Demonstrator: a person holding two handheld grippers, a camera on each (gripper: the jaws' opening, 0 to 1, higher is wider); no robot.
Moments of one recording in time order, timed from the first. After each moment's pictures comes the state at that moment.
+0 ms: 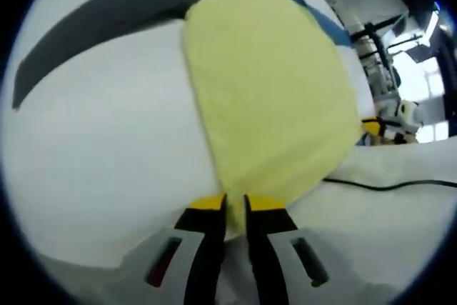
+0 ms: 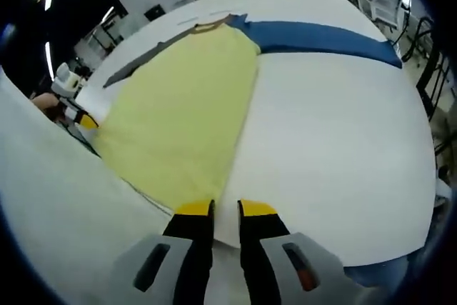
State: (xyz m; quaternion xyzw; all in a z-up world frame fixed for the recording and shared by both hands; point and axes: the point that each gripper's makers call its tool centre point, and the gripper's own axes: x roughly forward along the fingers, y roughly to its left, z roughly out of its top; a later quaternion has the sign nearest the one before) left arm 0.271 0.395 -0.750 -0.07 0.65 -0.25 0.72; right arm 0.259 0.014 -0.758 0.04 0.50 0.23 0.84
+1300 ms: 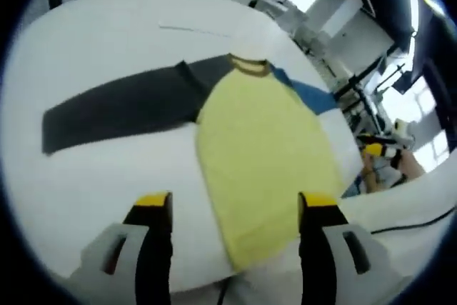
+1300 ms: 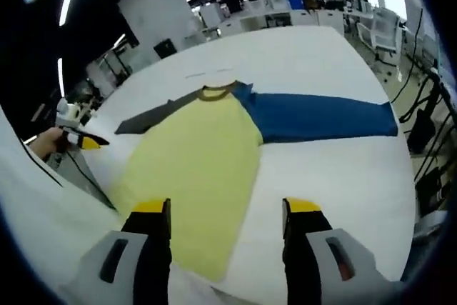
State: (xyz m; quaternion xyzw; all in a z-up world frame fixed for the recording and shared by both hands) left arm 0.341 0.405 -0.667 -0.11 0.49 -0.24 0.83; right arm 0.341 0.016 -0.663 0.08 0.39 0.24 0.88
